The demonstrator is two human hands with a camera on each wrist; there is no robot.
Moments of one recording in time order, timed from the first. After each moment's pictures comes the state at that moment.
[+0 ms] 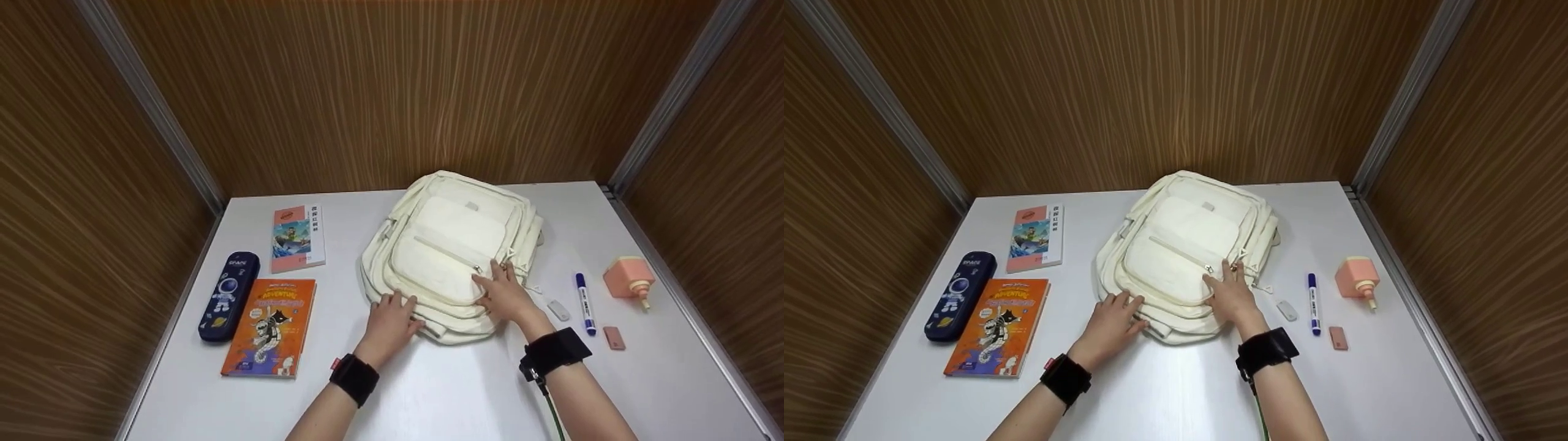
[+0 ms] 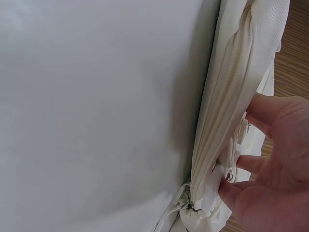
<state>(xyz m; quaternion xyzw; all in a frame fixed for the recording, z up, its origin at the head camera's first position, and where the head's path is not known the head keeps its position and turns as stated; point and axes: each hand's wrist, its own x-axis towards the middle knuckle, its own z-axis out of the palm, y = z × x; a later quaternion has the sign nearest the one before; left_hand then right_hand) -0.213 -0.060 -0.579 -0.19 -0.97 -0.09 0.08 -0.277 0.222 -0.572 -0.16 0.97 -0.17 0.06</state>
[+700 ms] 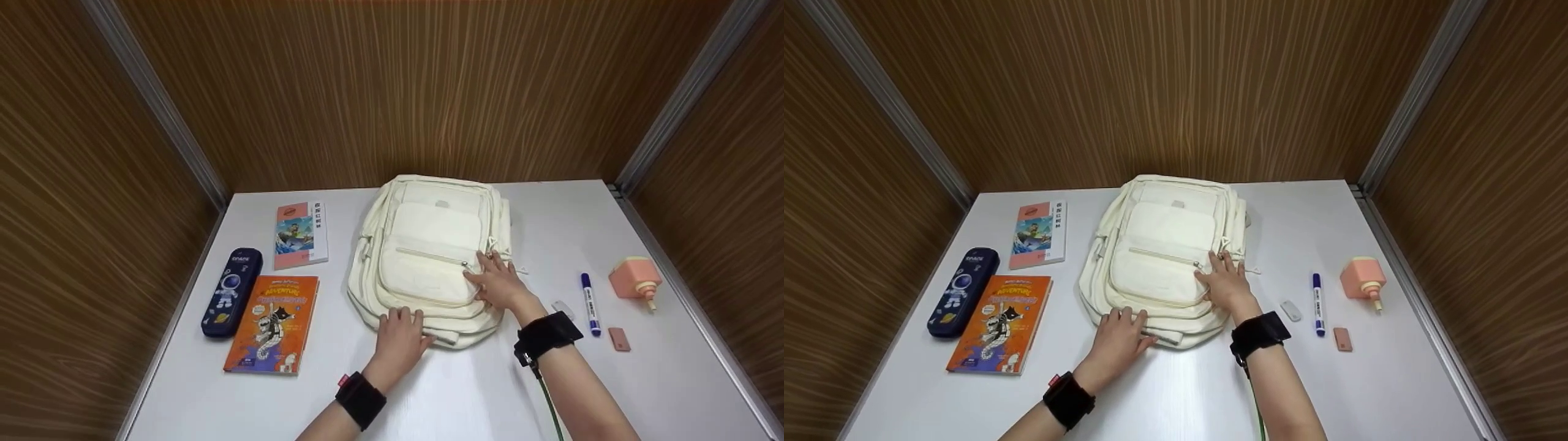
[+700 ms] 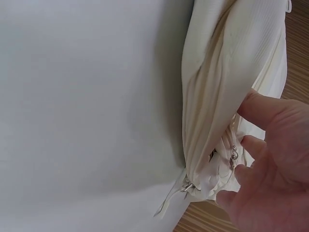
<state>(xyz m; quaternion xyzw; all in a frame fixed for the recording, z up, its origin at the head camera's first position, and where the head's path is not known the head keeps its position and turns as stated) -0.176 -0.043 -0.580 -0.18 -0.97 0.02 0.14 -0.295 0.207 -0.559 -0.21 0.96 -0.13 0.11</state>
